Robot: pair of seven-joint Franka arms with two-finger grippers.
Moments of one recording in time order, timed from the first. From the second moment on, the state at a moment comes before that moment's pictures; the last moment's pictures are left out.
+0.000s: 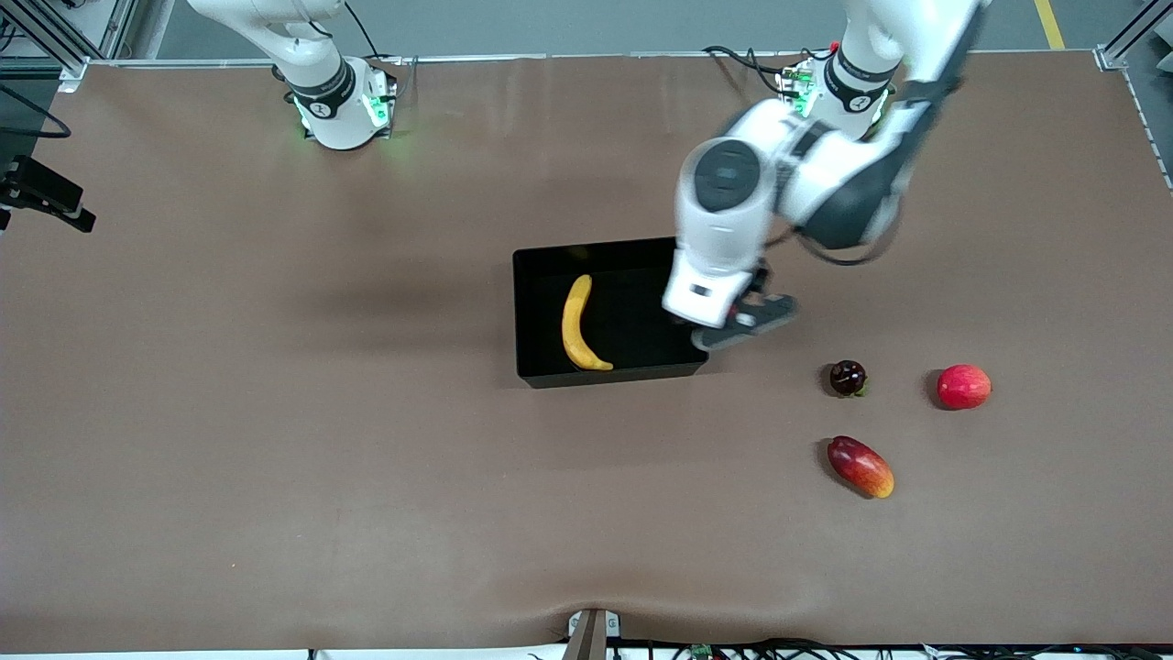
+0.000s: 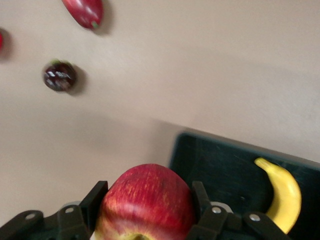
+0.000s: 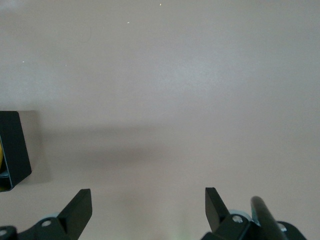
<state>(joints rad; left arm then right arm) -0.23 0.36 -0.36 -1.60 0.22 1.84 -0.95 -0.02 -0.03 -0.07 -1.51 0.00 1.48 -0.05</state>
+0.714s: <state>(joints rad) 0.23 0.48 -0.35 -1.63 0.30 1.97 -0.36 -0.02 -0.02 -0.07 -1.51 0.00 1.48 -0.05</state>
